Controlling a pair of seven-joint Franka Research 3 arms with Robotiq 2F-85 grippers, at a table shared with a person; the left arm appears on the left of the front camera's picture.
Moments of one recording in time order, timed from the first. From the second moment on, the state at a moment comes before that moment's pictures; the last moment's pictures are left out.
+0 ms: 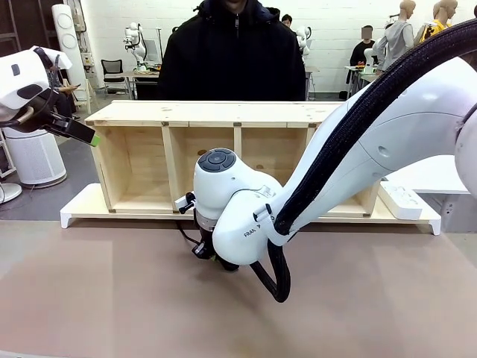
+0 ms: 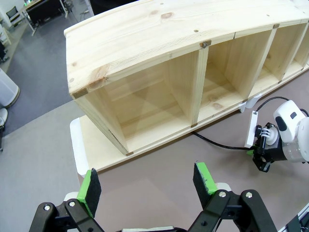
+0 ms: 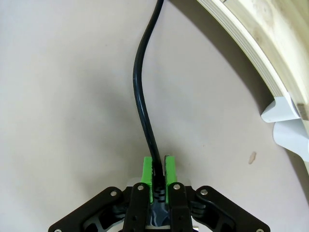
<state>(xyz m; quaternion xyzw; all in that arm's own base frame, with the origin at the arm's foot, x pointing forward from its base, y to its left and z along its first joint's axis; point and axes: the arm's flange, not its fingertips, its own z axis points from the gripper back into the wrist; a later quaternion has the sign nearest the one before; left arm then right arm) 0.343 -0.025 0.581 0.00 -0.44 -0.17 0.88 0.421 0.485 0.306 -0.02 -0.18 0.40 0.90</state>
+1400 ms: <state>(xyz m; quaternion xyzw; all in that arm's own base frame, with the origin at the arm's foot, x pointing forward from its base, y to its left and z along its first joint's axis) 0.343 -0.025 0.581 0.00 -0.44 -0.17 0.88 0.341 0.434 0.333 0.00 -0.18 0.36 0.92</state>
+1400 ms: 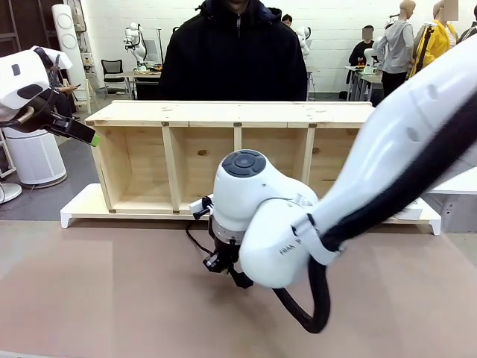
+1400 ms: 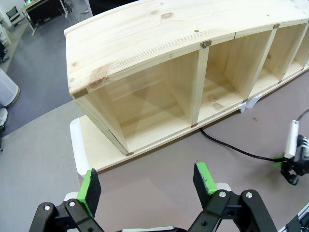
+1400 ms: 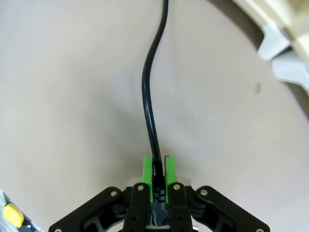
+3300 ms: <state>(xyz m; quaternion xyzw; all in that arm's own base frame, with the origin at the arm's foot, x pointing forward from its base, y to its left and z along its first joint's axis) 0.343 -0.025 0.581 0.00 -0.44 -0.17 0.88 0.227 0.371 0.345 0.02 -0.23 0.17 0.96</state>
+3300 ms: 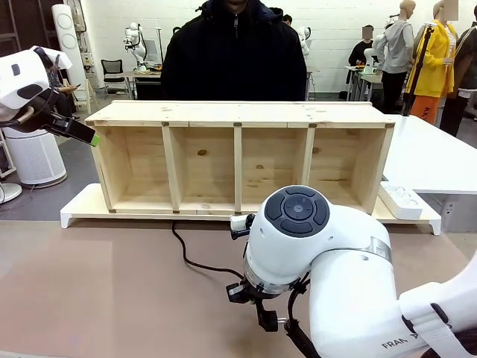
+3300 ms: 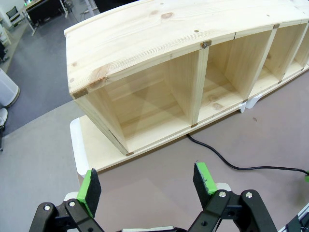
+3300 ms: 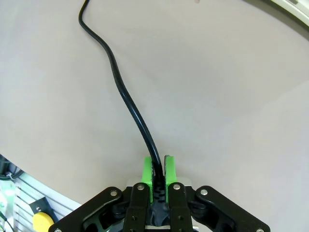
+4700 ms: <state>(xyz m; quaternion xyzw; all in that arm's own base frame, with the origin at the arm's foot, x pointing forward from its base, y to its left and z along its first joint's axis) 0.343 -0.025 0.581 0.00 -0.44 -0.17 0.88 0.289 0.209 0.505 0.03 -0.26 -0.07 0.96</state>
